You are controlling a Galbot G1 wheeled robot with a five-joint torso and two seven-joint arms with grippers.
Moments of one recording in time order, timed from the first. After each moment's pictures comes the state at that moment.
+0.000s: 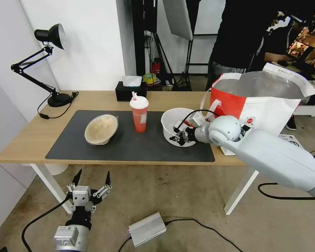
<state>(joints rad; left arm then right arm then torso) 1.81 -1.54 -0.62 -2.26 0.05 -0.05 0.03 -0.09 0.80 -0.62 1.62 0.80 -0.72 -0.26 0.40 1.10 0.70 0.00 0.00</state>
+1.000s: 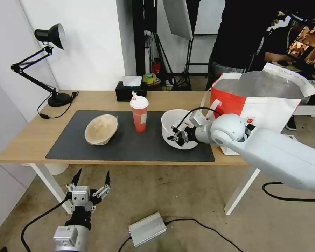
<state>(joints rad) 1.82 -1.54 -0.62 -2.27 0.05 -0.05 0.03 -0.03 0.75 -0.65 1.76 0.83 -0.72 -0.25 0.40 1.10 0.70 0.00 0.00</state>
